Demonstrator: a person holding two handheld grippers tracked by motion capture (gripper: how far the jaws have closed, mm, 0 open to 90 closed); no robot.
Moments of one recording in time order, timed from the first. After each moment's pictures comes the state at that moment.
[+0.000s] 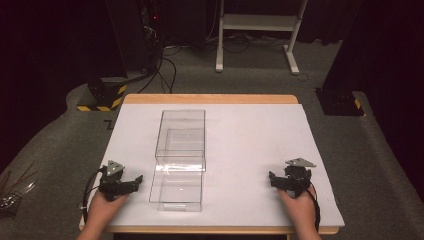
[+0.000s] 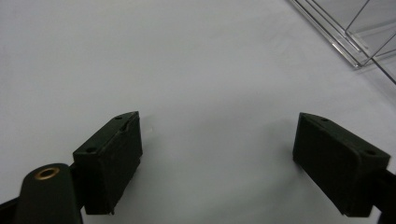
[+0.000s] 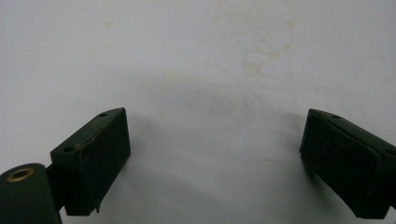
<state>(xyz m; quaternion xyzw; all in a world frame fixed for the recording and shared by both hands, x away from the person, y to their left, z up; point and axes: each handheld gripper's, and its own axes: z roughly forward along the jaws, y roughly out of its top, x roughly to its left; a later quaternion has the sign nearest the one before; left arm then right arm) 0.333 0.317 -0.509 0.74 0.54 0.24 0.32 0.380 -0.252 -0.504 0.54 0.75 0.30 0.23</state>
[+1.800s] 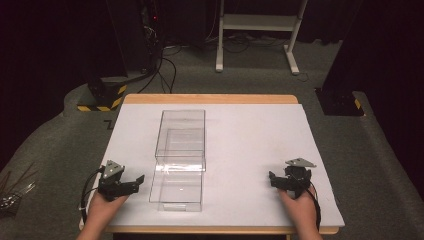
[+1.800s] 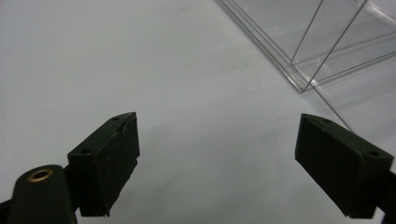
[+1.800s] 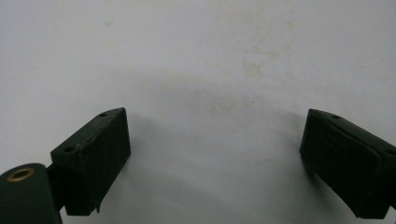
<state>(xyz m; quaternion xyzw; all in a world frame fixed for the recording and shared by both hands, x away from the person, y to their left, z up) 0.320 0.311 -0.488 0.74 0.51 0.25 0.36 0.380 -0.252 -0.504 0.54 0.75 0.30 0.23</state>
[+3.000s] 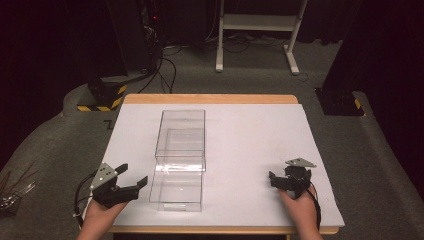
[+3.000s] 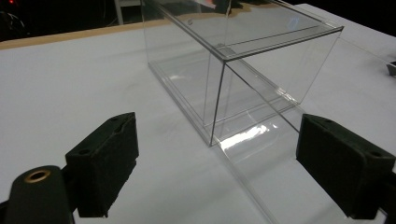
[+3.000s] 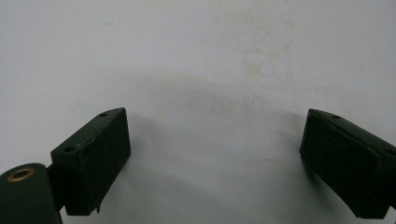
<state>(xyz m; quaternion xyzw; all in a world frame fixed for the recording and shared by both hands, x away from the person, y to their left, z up) 0.281 0.288 -0.436 0.72 0.45 0.25 0.46 0.380 -0.252 -0.504 0.54 0.75 0.30 0.23</state>
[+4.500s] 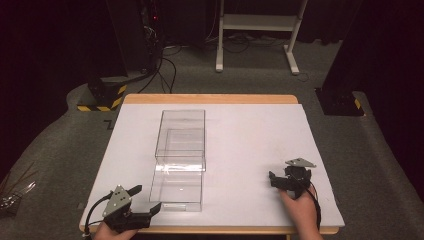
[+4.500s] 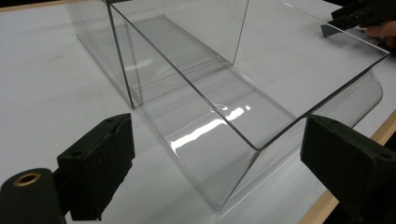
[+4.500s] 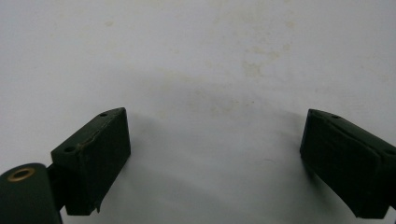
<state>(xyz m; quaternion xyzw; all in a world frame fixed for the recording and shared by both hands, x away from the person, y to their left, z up) 0.237 0.252 -0.457 0.76 0.41 0.20 0.47 0.380 -0.252 -0.504 0.54 0.75 0.30 0.23</state>
